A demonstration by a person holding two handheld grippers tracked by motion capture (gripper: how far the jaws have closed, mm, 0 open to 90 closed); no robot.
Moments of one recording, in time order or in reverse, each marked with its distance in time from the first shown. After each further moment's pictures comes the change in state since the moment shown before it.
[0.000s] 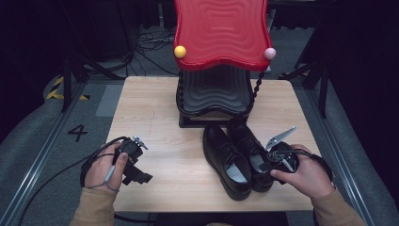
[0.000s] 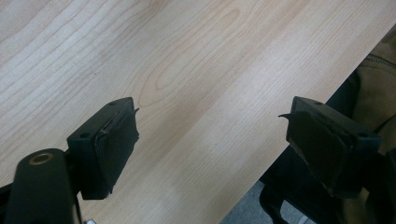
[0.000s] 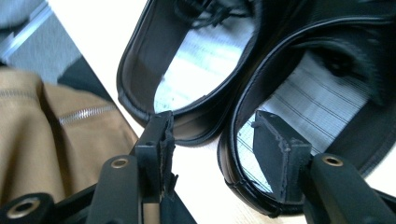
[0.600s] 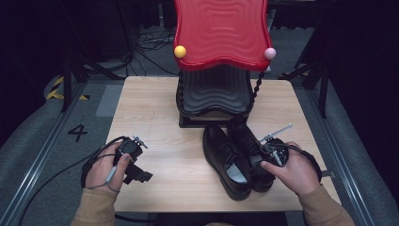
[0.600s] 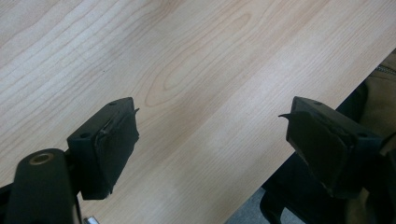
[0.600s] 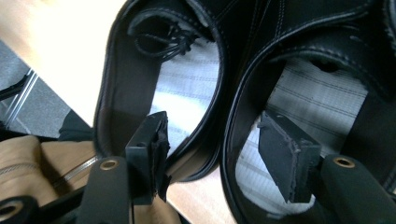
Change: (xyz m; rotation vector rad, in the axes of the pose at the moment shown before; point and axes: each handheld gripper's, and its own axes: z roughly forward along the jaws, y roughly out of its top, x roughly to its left) left arm 0.000 -0.001 0.001 -0.004 0.022 -0.032; right arm -0.006 0.013 0.021 -0.017 -0.030 0.262
